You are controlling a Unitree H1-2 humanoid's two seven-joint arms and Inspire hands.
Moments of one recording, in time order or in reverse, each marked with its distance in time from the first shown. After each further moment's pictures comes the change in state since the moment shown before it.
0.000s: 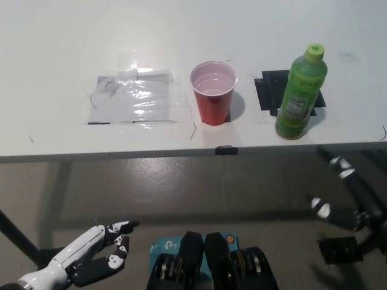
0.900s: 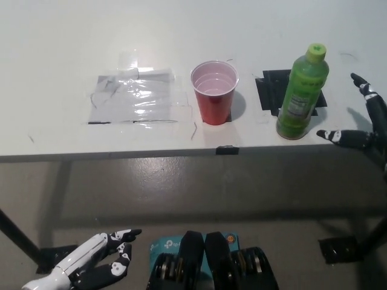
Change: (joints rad) left_arm 0.022 -0.016 -0.016 -0.001 0.015 0.012 -0.001; right_arm -0.386 0.042 -0.038 0.356 -0.134 0.199 -0.065
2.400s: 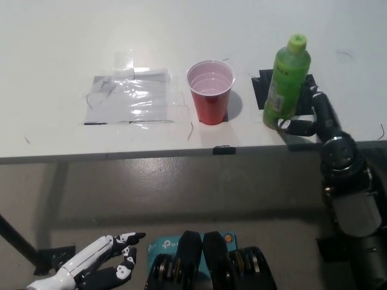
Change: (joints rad) left_arm -0.010 0.000 -0.016 -0.002 0.047 0.010 -0.025; right_arm -0.152 0.230 -0.037 0.306 -0.001 0.069 -0.148
